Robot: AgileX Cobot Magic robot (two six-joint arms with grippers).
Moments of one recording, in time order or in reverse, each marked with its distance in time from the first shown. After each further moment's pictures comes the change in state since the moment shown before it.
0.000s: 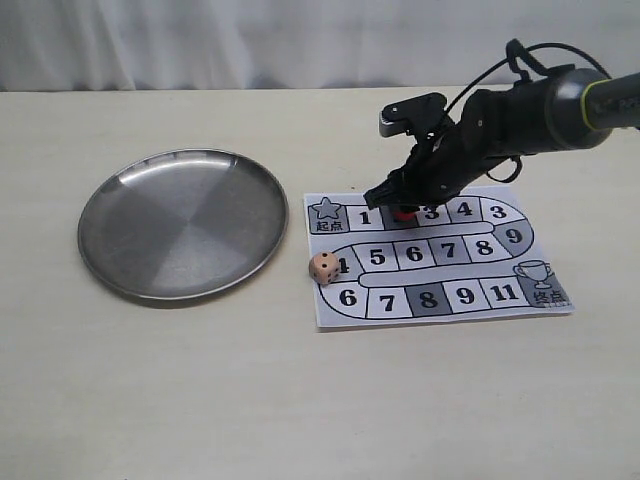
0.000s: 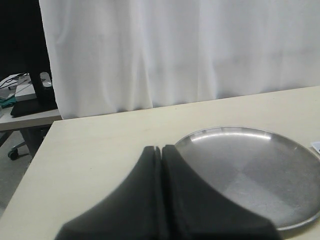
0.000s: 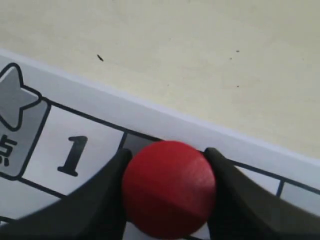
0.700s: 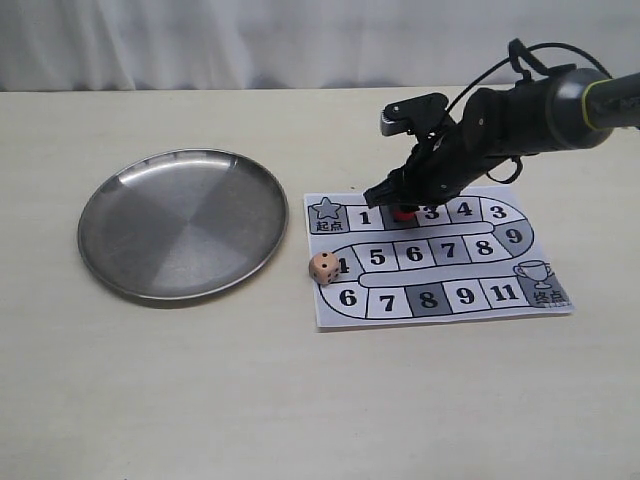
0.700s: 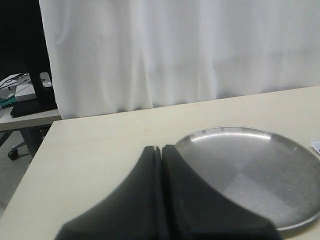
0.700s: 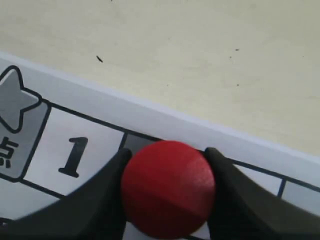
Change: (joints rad) left arm 0.000 0.000 0.000 0.000 0.000 0.000; right arm -0.003 0.002 0.000 0.023 0.002 -0.004
